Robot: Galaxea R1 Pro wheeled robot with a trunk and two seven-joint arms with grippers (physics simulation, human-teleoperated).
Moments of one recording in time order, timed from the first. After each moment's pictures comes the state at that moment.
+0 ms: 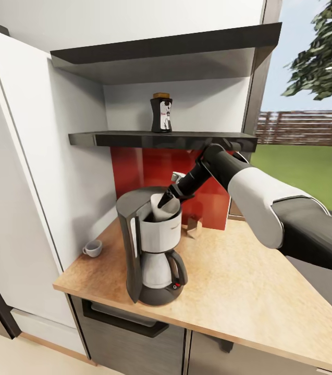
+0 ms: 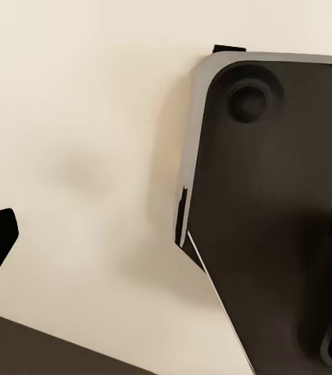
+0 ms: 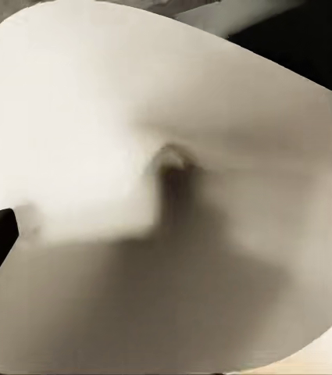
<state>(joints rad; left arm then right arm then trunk) 0.01 0.09 -0.01 -0.12 0.13 0.00 0.03 -1.66 0.17 0.11 -0.17 0.69 1.04 1.38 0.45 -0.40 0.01</state>
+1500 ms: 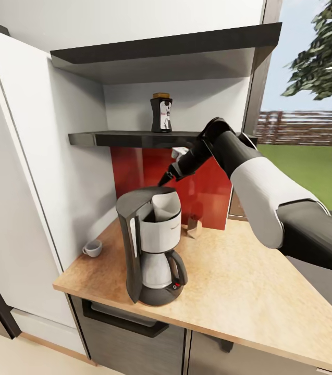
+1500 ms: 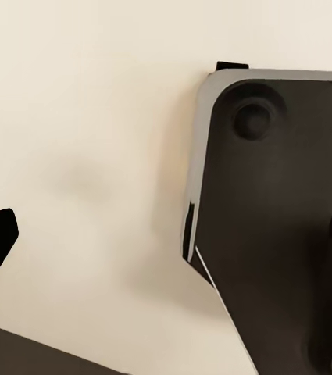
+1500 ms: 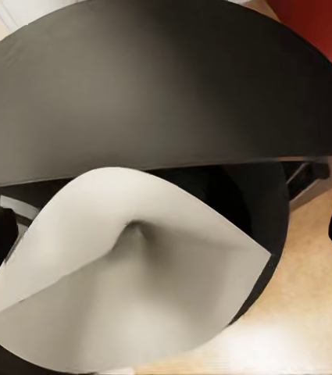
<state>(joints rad) 0.01 0.10 -0.02 -0.14 0.12 0.00 0.03 -1.66 0.17 0.12 -0.45 0.78 1.04 1.37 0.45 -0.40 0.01</state>
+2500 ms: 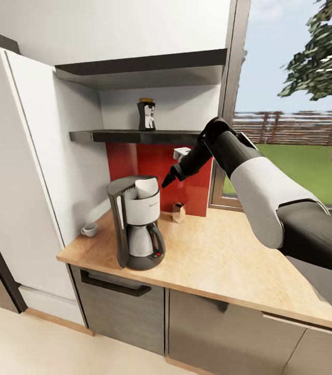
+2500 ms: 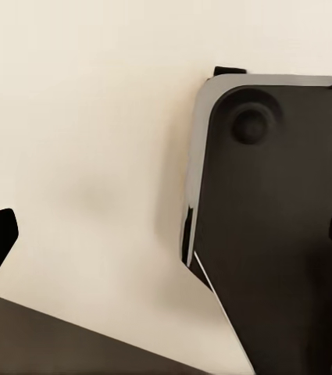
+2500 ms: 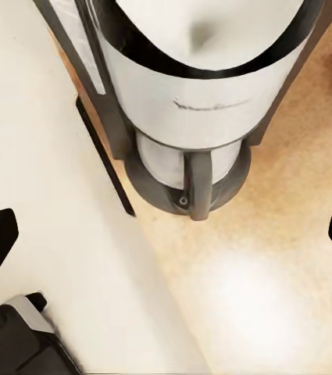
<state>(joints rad) 0.00 0.10 -0.02 -0.14 0.11 0.00 0.03 -1.66 0.17 0.12 -0.45 0.83 1.04 1.37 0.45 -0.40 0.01</state>
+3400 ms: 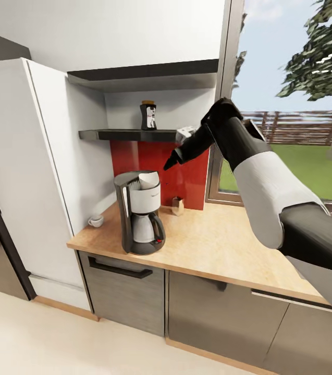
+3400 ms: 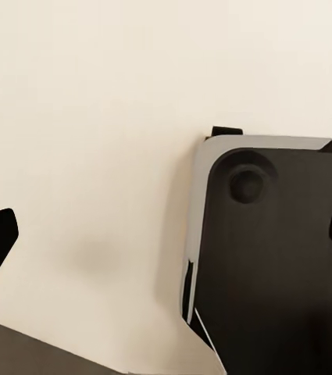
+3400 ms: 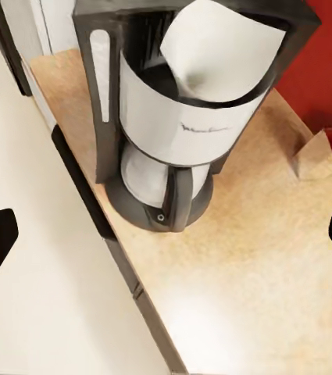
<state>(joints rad) 0.00 0.10 -0.02 -0.14 0.11 -0.14 0.03 -1.66 0.17 0.11 -0.63 0.83 1.04 1.27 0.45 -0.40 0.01</state>
